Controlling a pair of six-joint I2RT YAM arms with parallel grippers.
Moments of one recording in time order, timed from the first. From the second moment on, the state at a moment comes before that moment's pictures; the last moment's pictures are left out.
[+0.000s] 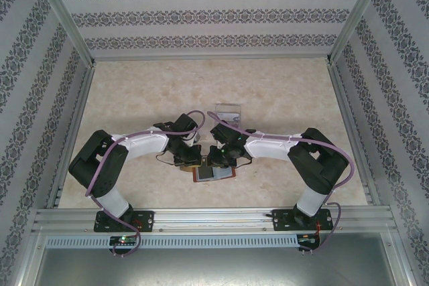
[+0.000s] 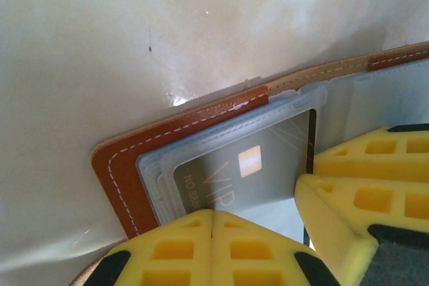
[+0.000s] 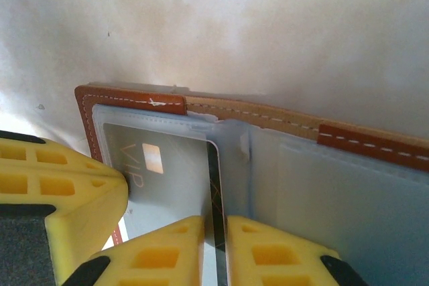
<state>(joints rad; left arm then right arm) -0.60 1.66 0.88 -0.53 0.45 -0.65 0.82 1.72 0.91 -0.34 -0.35 0.89</state>
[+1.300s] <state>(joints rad) -0.60 1.67 0.89 -0.53 0.45 -0.64 0.82 1.72 0.92 -0.32 -0.35 0.88</state>
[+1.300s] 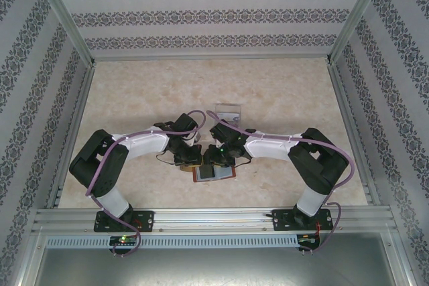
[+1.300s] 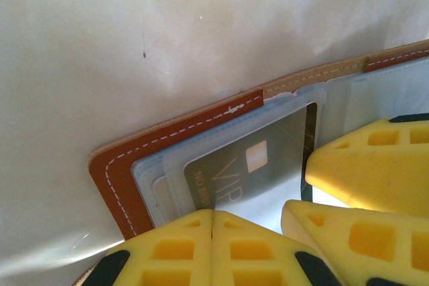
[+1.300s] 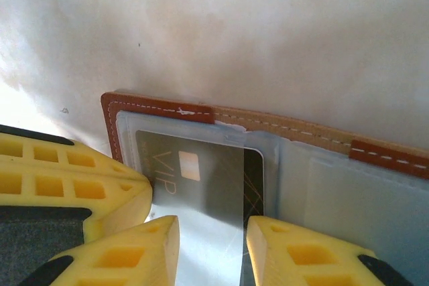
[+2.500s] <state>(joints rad) -0.64 1.68 0.95 -0.60 0.42 -0.63 0.78 1.70 0.89 -0.35 -0.34 0.86</state>
